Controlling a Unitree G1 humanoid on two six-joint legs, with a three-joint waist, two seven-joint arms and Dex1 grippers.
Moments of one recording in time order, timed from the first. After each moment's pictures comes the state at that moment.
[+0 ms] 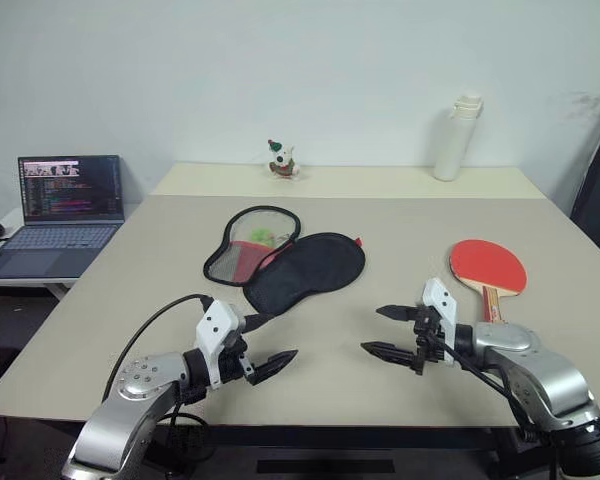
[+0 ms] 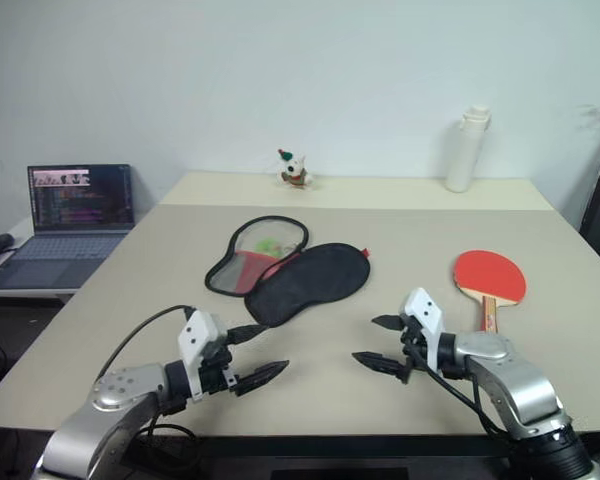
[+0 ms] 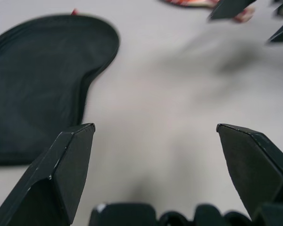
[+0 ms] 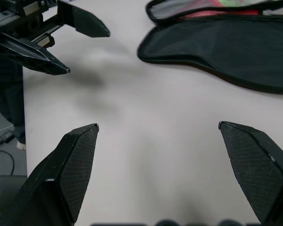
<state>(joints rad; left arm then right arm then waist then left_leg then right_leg) -0.08 0.60 0.03 -0.28 -0.37 0.40 -0.79 -0.30 -0.60 0.08 -0.28 0.43 0.63 0.88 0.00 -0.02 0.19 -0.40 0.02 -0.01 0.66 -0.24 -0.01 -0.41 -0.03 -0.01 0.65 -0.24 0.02</state>
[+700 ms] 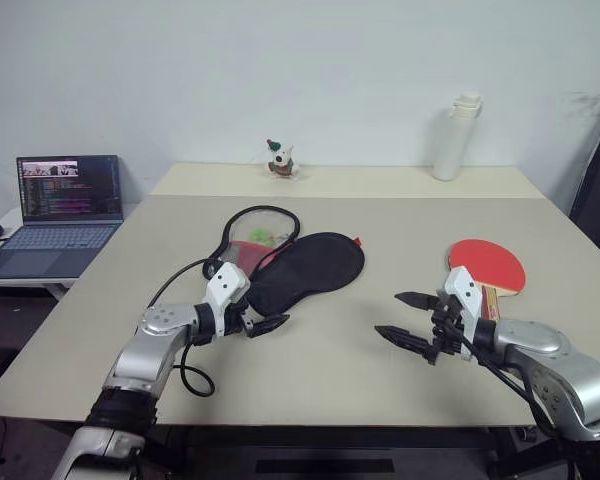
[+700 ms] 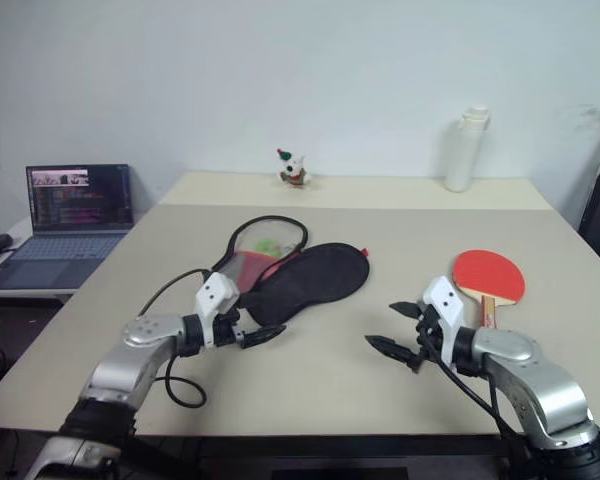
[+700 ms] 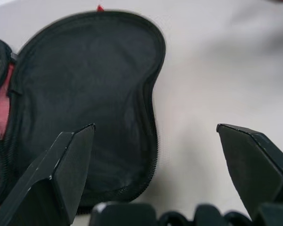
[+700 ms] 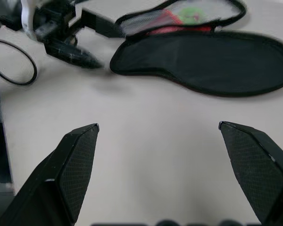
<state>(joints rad) -0.53 0.59 -0.08 0.35 -0.21 0.17 -0.99 -0.29 -0.61 -0.01 -0.41 0.50 0.71 0.76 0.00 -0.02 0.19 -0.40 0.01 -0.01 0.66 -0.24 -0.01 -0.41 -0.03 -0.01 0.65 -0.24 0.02</state>
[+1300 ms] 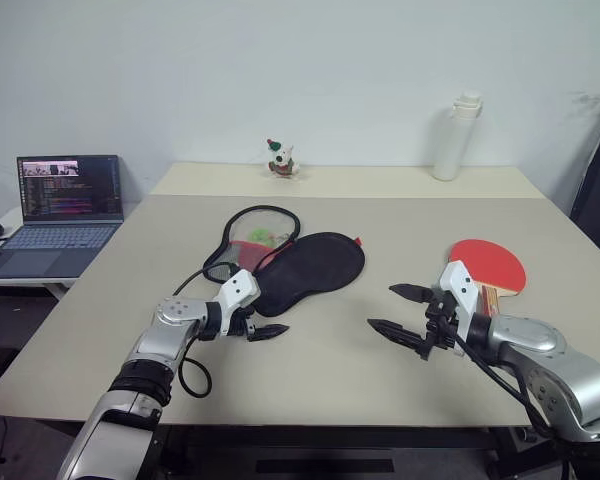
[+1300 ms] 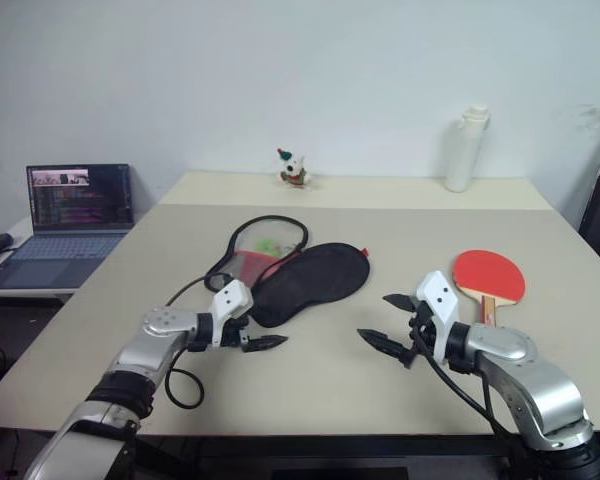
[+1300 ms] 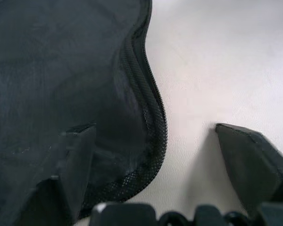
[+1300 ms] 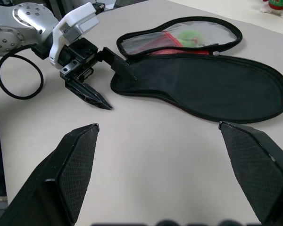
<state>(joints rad) -0.67 0.55 -0.14 0.70 -0.10 -0.05 -1.13 -0.29 -0.59 0.00 -0.45 0.49 0.69 0.71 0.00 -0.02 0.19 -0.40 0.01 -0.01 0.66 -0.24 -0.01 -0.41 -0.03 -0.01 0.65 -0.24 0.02</state>
